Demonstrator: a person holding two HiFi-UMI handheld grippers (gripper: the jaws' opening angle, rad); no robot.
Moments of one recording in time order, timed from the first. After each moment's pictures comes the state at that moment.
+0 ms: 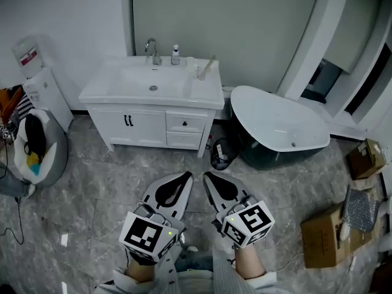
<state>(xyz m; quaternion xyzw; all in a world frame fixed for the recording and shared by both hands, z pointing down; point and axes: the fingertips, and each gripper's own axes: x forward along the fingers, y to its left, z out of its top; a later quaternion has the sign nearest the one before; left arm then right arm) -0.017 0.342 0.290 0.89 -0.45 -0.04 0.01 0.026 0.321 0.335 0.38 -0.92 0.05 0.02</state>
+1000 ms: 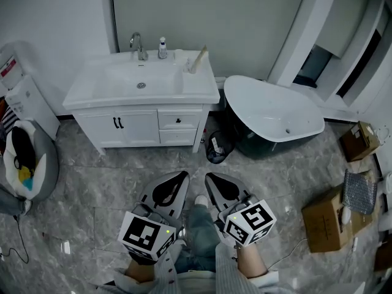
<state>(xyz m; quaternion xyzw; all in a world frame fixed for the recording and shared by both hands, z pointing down) -0.051 0.284 0.326 0.91 -0.41 -0.03 0.04 0.008 0.274 0.374 0.43 -0.90 0.09 0.04</state>
